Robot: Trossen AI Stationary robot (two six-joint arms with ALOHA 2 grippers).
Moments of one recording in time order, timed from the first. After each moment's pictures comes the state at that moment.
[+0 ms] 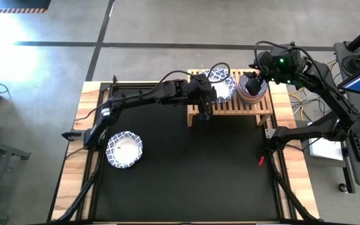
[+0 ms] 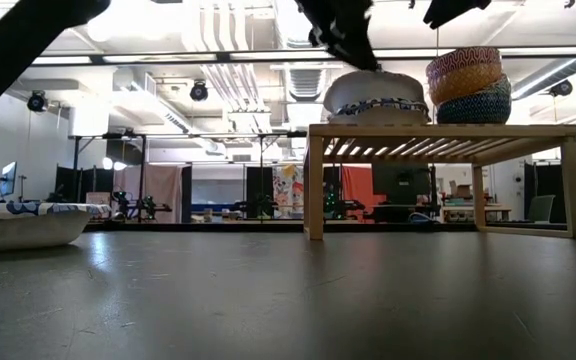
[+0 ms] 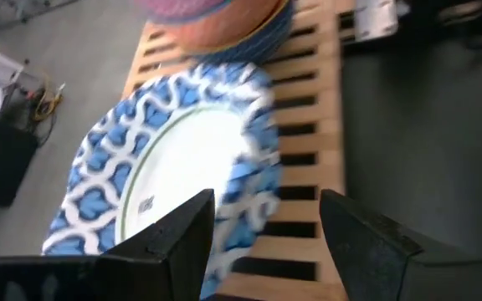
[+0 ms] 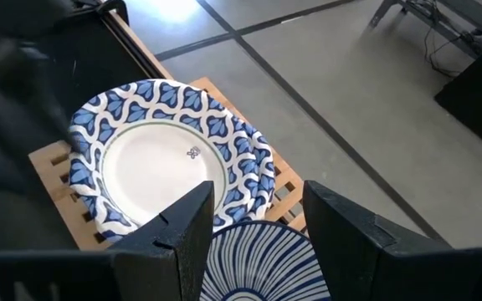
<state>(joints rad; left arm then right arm) 0.15 2.15 2.33 -0.86 -0.26 0.31 -0.60 1.12 1.65 -1.13 0.15 -0.11</state>
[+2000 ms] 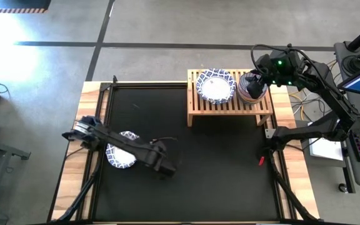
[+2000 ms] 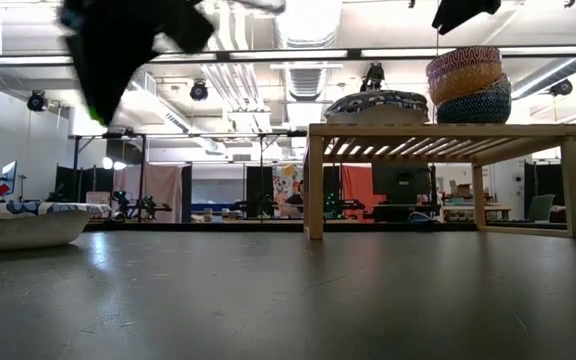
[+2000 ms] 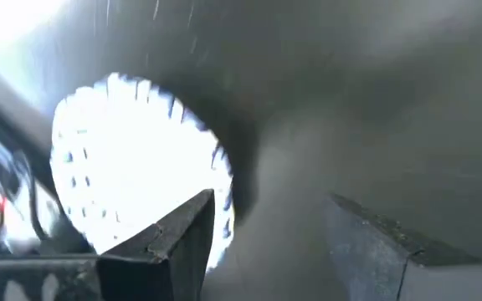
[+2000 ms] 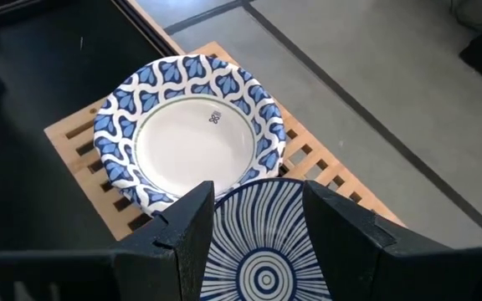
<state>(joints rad) -0.37 1.92 1.67 -1.55 -0.14 -1.12 -0.60 1.12 1.65 -1.23 0.12 -0.03</state>
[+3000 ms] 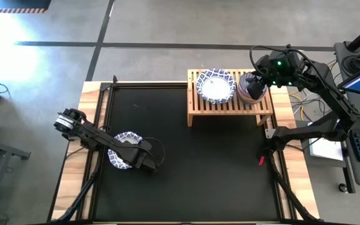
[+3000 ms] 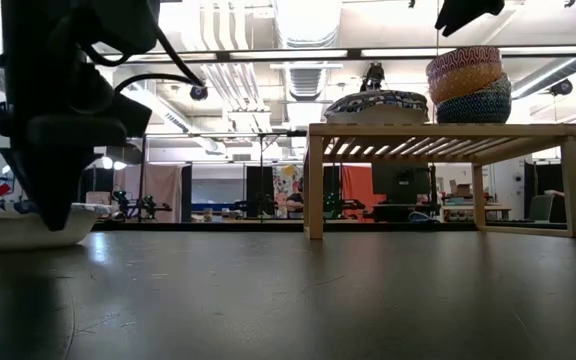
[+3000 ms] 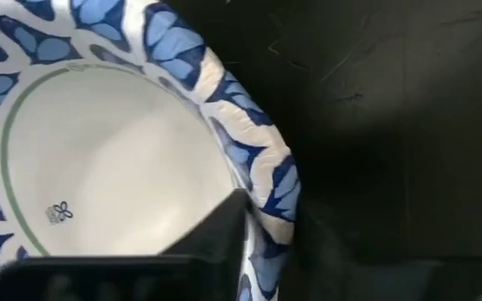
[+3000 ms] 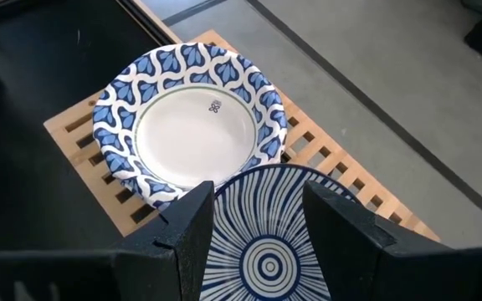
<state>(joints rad) -0.41 1.67 0.98 -0.97 -0.17 -1.32 -0.60 1.12 1.65 -1.26 0.12 0.01</state>
